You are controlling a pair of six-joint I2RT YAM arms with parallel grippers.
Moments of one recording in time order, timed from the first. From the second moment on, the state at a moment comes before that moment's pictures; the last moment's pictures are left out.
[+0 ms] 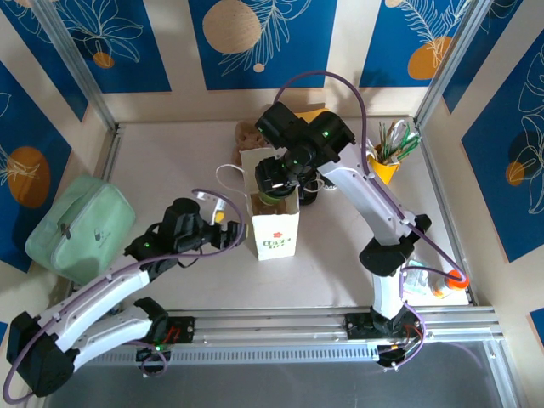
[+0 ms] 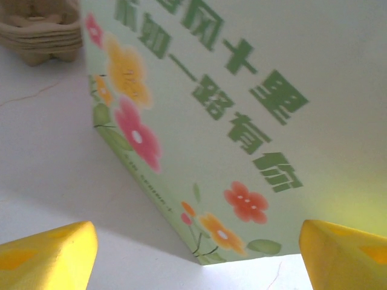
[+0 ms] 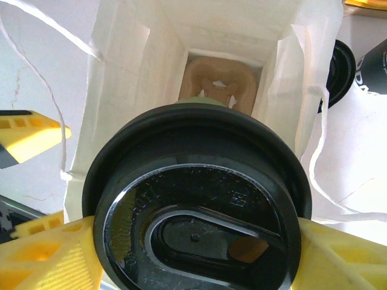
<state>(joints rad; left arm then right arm) -0.68 0.92 0.66 -0.28 0.14 -0.31 0.85 1.91 2.45 -1.70 0.11 0.49</state>
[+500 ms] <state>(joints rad) -0.83 1.05 0.63 -0.14 0.10 -0.26 0.85 1.96 2.47 -1.70 0.12 0.48</state>
